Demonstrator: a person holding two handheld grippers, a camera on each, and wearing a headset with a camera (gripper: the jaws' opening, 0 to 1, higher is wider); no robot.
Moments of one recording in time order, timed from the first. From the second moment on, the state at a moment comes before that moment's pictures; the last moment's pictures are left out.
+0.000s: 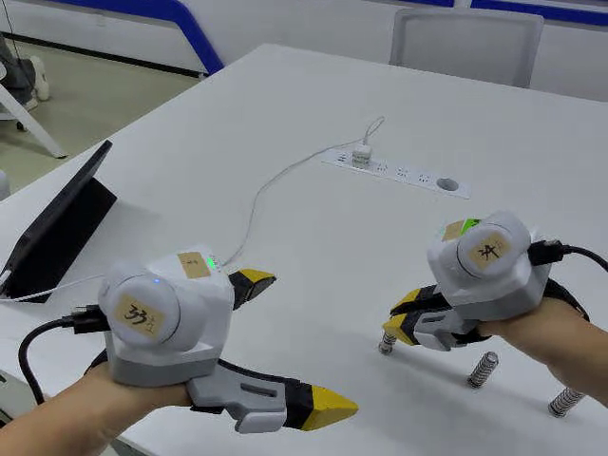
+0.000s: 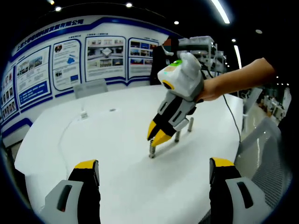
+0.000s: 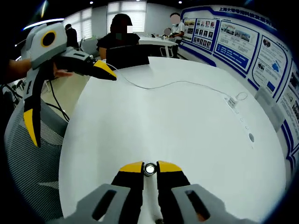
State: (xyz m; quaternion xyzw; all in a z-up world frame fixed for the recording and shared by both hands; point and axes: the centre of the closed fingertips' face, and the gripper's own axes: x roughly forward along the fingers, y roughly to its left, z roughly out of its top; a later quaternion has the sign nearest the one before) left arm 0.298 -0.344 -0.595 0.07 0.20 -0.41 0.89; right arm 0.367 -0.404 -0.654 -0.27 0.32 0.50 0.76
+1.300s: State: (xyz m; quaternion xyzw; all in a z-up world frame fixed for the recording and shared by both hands) left arm 0.295 -0.352 -0.596 0.07 0.21 -0.42 0.88; right arm 0.367 -0.418 -0.663 -0.28 0.34 0.48 0.76
